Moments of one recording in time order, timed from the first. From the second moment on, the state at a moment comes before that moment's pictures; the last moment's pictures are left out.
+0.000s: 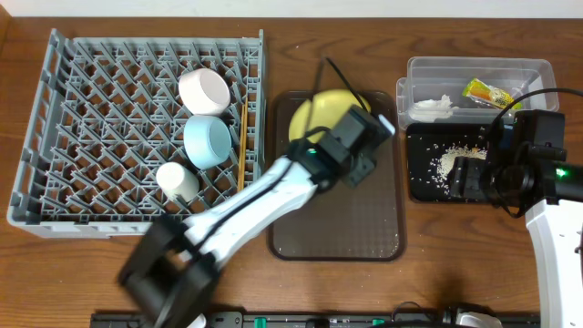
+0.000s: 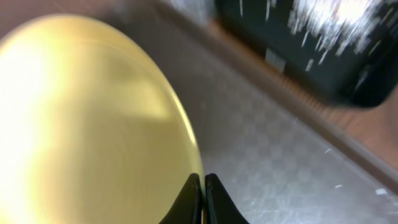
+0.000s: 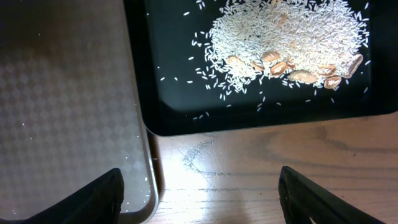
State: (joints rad) left arm -0.79 1.74 1.31 -0.45 0.01 0.07; right arm -0.15 1.23 1.10 -1.10 -0.10 0.05
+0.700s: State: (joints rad) left arm -0.15 1.49 1.31 -0.53 0.72 -0.20; right arm -0.15 1.24 1.10 -1.10 -0.10 0.05
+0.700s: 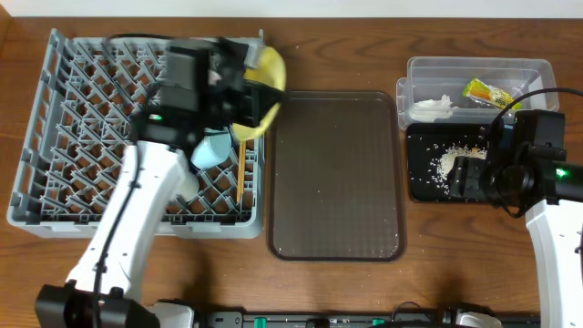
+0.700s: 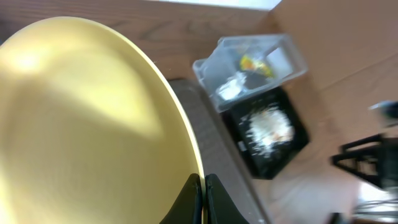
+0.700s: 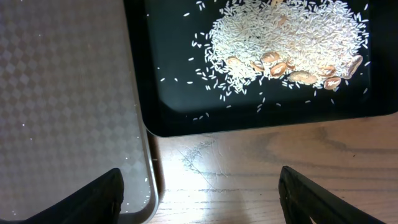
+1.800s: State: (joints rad) left arm 0.02 1.72 1.31 -0.54 1.00 -0.27; right arm -0.15 1.23 1.10 -1.10 -0.10 0.05
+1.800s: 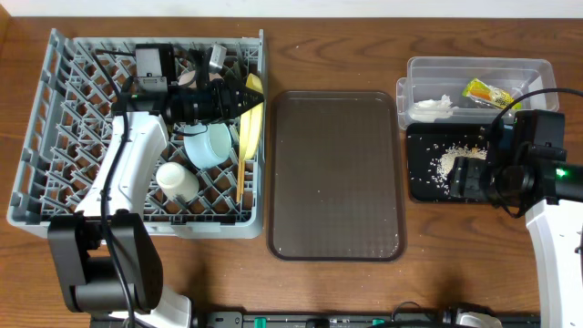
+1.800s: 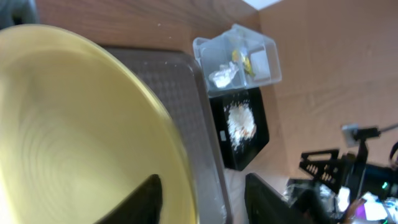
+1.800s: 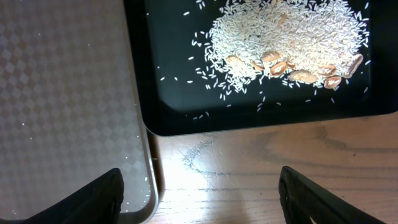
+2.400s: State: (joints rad) left arm 0.02 1.46 1.30 -0.74 0.43 -0.28; right arm -0.15 1.24 1.10 -0.88 -0.26 0.05
